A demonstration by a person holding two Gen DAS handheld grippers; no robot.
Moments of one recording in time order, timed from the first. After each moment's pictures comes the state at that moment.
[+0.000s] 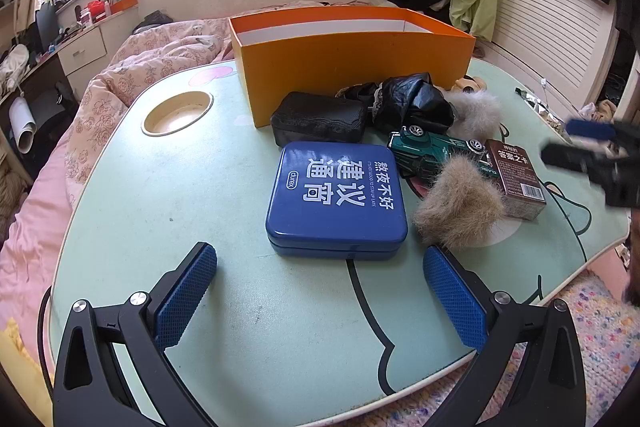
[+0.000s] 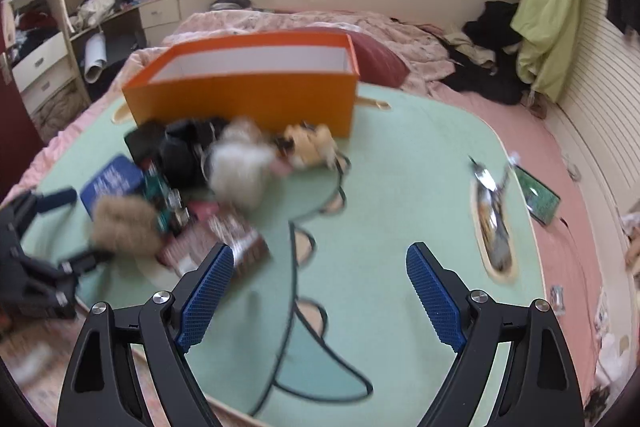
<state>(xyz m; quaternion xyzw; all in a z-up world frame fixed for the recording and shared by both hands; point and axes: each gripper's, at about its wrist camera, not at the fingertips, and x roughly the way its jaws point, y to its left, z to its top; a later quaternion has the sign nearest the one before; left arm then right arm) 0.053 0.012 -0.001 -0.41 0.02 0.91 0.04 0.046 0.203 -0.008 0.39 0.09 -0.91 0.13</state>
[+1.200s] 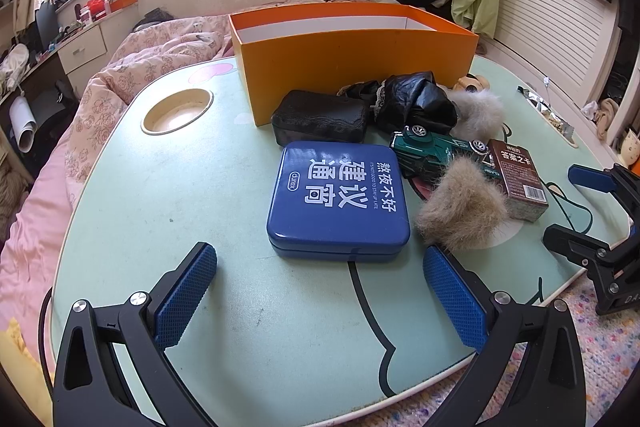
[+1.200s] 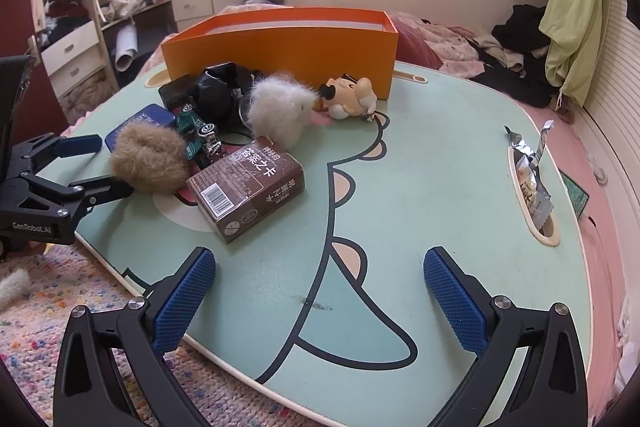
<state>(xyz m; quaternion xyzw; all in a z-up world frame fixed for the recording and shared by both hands) 0.052 0.011 -0.002 -0.41 0.02 0.91 0.04 0.061 0.201 -0.035 0.39 0.09 -0.90 0.19</state>
